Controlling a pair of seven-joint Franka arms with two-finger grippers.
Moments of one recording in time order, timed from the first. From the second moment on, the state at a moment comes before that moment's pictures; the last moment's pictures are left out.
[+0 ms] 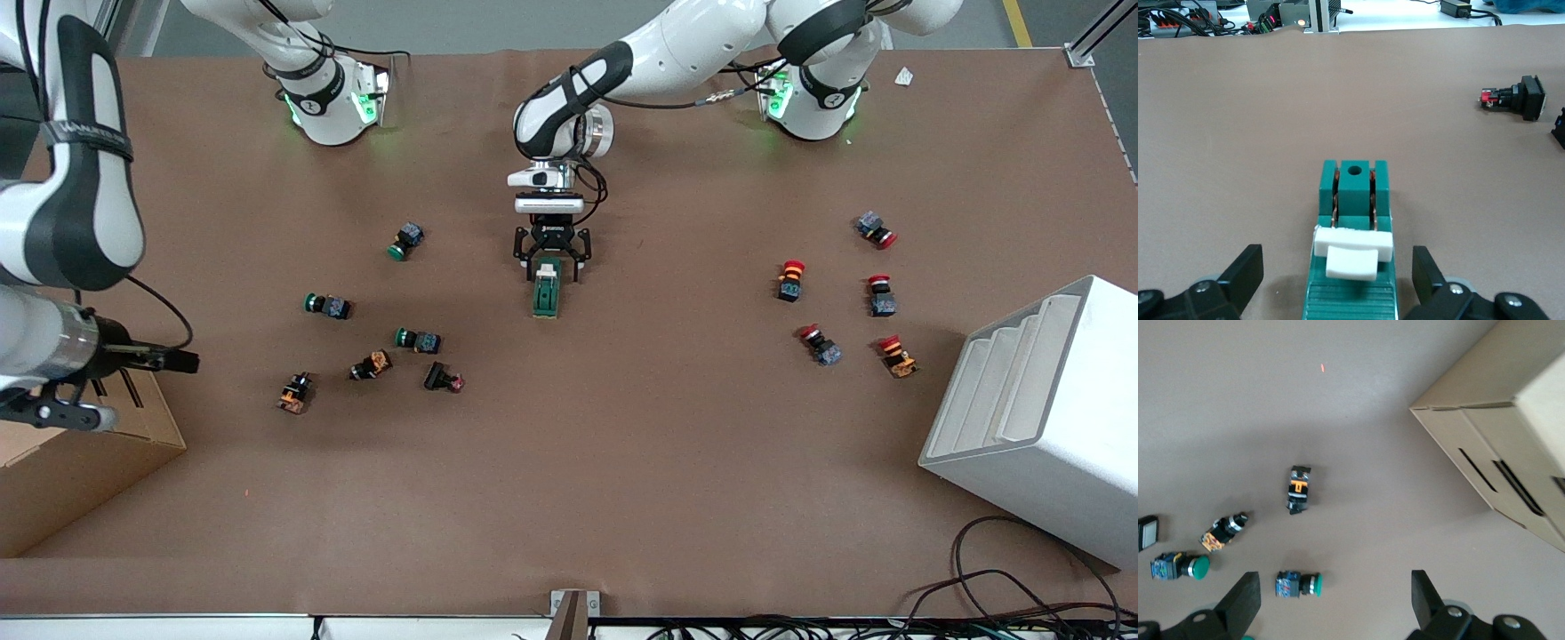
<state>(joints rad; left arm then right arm) -0.74 0.87 -0.52 -1.84 1.87 1.96 -2.45 0.00 0.38 -0.07 -1.43 -0.04 1.68 0.07</state>
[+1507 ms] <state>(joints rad) -0.48 0.44 -0.56 -1.59 0.83 1.96 -1.60 0.00 0.19 -0.10 -1.36 -0.04 1.44 -0.01</state>
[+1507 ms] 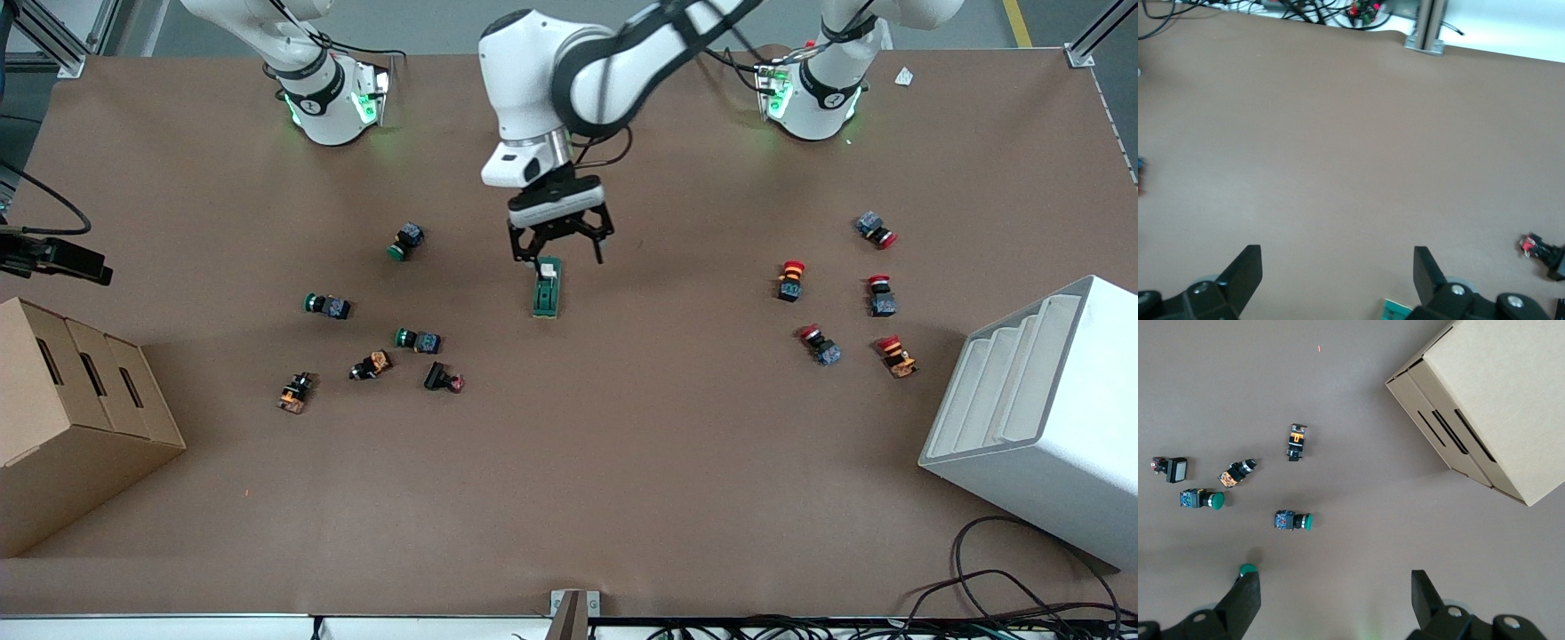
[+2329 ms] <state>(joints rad) 0.08 0.13 -0.56 -1.60 0.34 1.85 -0.85 0.01 0.01 -0.10 -1.56 -0.03 1.53 -0.02</state>
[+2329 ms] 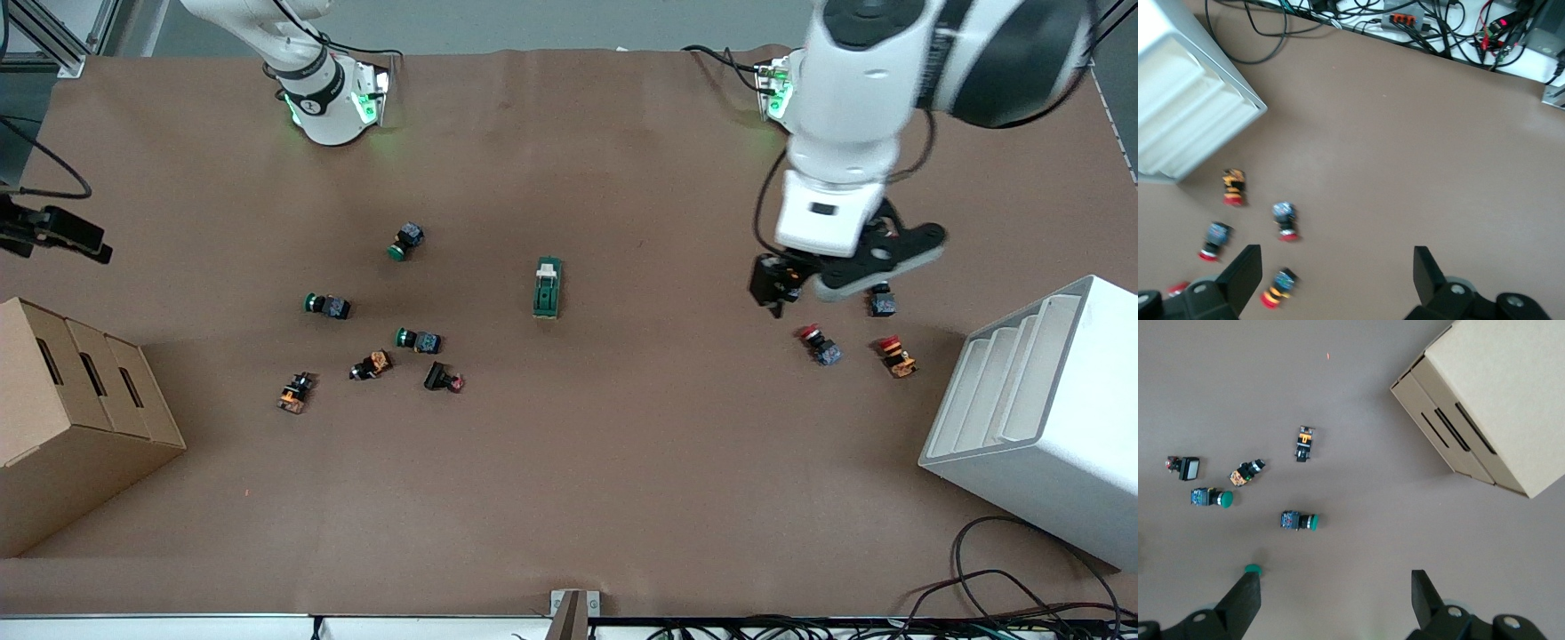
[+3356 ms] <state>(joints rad) 0.06 -0.09 -0.14 -1.63 -0.06 1.56 -0.15 0.01 -0.08 -0.11 -1.60 0.00 1.49 -0.03</state>
